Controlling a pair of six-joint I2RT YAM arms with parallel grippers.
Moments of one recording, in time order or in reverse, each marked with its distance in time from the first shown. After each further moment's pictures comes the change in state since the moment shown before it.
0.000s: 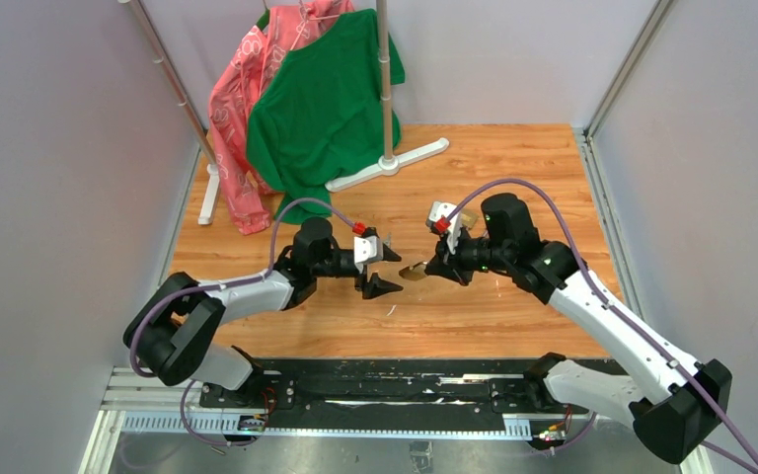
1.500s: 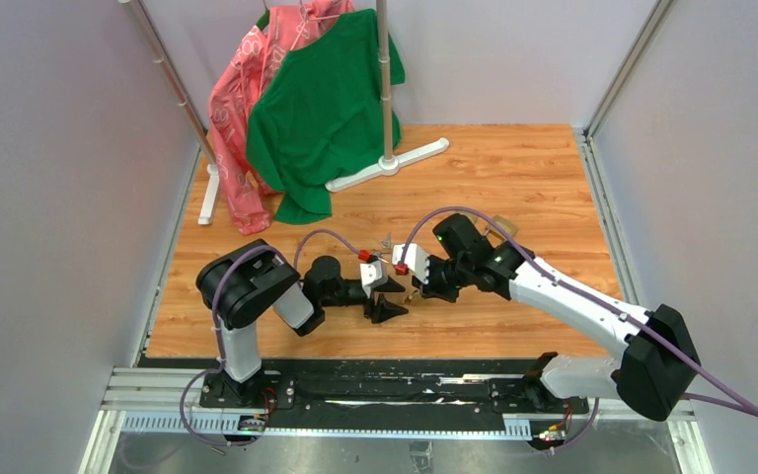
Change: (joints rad) left arm -0.100 0.424 -0.183 0.666 -0.103 -0.194; right arm 0.157 0.220 -0.032 -0.081 0.171 -0.299
